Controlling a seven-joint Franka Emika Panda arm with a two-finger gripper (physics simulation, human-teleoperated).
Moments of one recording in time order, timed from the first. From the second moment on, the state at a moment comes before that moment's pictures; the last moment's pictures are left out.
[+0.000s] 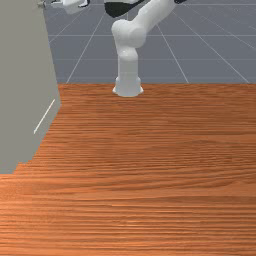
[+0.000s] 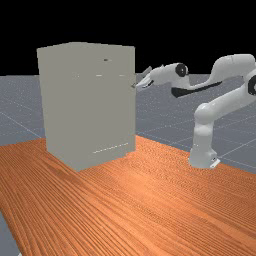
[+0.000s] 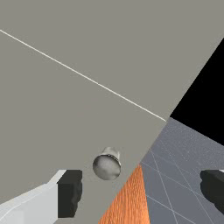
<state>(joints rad) -1.11 -1.05 0.48 -2.74 -0.97 2.56 1.80</state>
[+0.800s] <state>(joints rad) -1.25 -0.95 0.50 -2.73 -1.09 2.71 1.92</state>
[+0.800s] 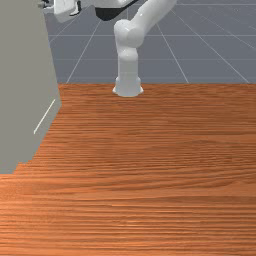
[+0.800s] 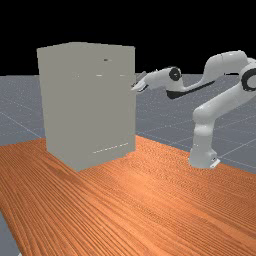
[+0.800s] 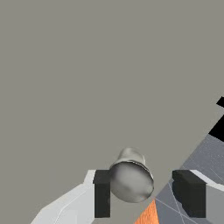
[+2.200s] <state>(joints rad) -0.77 -1.09 0.28 -2.70 -0.74 2.35 1.51</state>
